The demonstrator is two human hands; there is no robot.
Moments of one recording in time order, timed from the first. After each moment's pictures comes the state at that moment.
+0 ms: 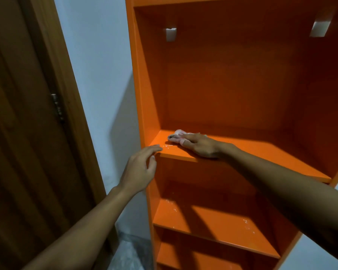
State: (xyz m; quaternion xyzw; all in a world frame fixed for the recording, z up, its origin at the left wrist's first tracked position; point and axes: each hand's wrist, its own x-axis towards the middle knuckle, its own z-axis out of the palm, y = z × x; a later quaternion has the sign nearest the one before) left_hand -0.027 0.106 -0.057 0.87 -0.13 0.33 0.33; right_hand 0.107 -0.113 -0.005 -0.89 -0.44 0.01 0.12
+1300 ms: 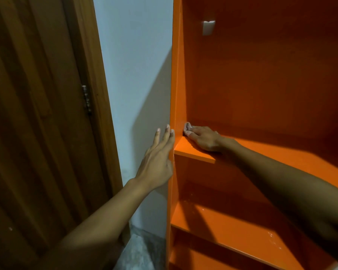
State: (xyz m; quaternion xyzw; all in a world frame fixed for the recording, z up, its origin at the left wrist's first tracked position) left_hand -0.029 0.137 -0.046 0.93 -0.08 0.25 0.26; right_hand 0.120 -0.027 0.001 -0.93 -0.36 -0.06 0.04
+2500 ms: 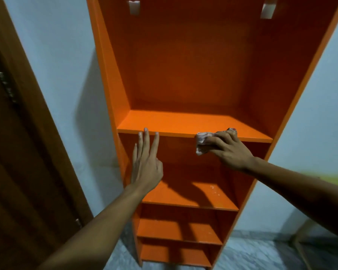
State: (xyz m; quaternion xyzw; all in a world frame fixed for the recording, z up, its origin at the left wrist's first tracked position) left_hand -0.041 0.016 -0.125 0.92 -0.10 0.29 0.24; right_hand 0.022 -0.291 -0.084 -0.79 -0.42 -0.40 -0.19
